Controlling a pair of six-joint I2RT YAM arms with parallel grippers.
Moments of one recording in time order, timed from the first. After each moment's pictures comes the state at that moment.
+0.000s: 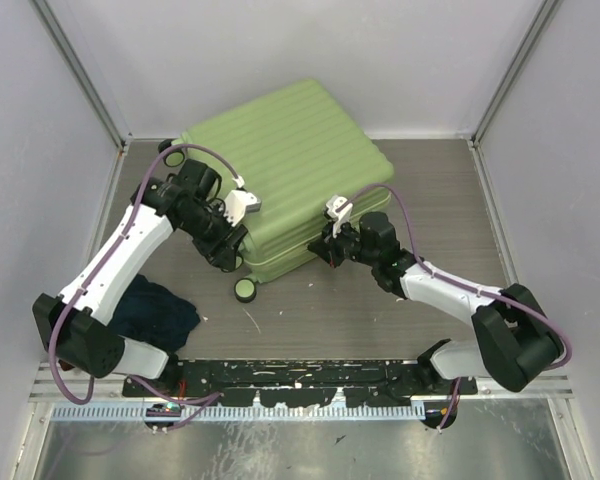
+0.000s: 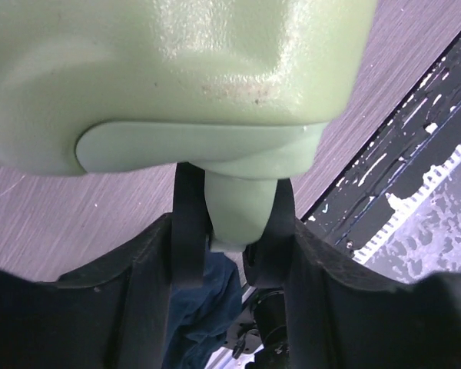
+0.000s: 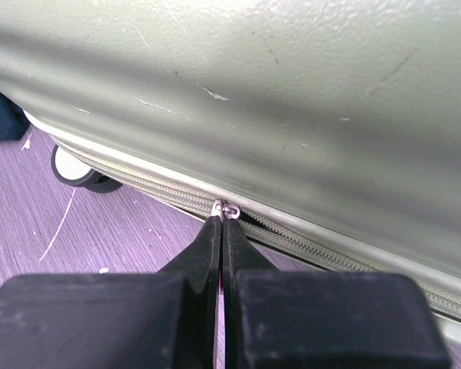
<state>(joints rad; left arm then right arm) -0.41 1.40 1.42 -1.23 0.36 0.41 0.58 1.33 0.62 0.38 -0.40 0.04</state>
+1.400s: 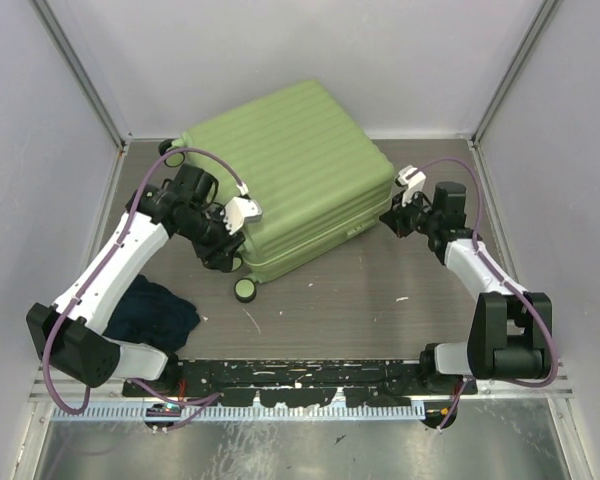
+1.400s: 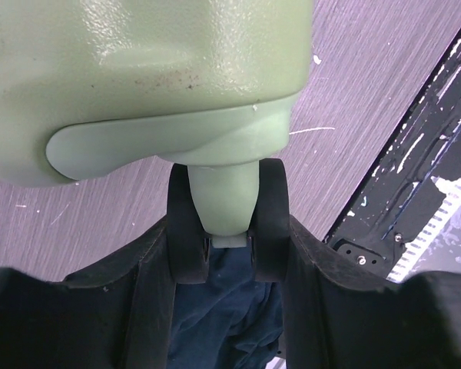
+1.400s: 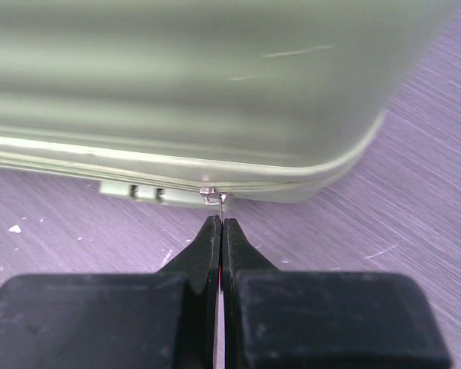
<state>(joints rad) -0.42 1.36 1.37 -1.20 0.38 0.60 0.00 1.32 0.75 0.03 -0.61 -0.28</state>
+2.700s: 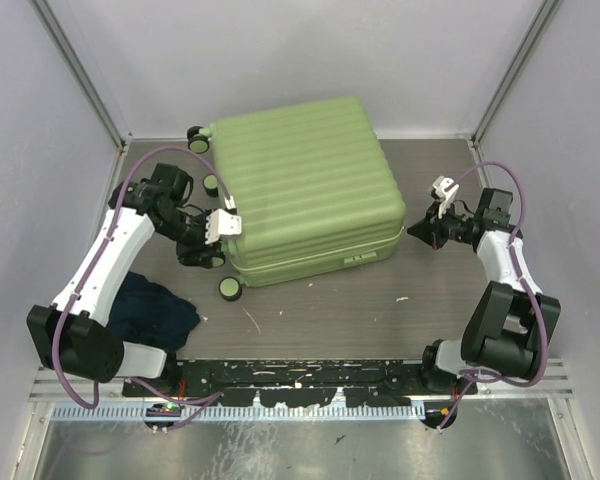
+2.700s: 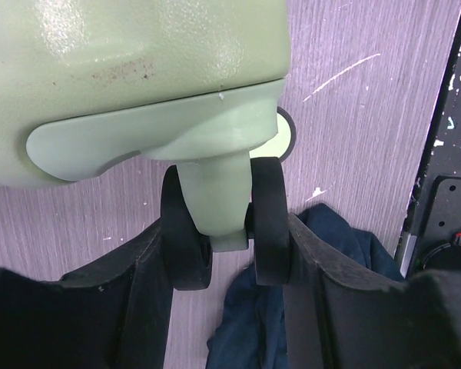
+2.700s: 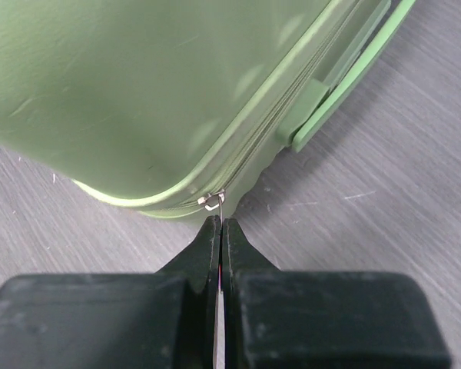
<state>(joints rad) -0.23 1.38 1.34 -1.31 0.51 1.22 -0.35 1.35 0.88 -0.45 -0.99 -0.77</state>
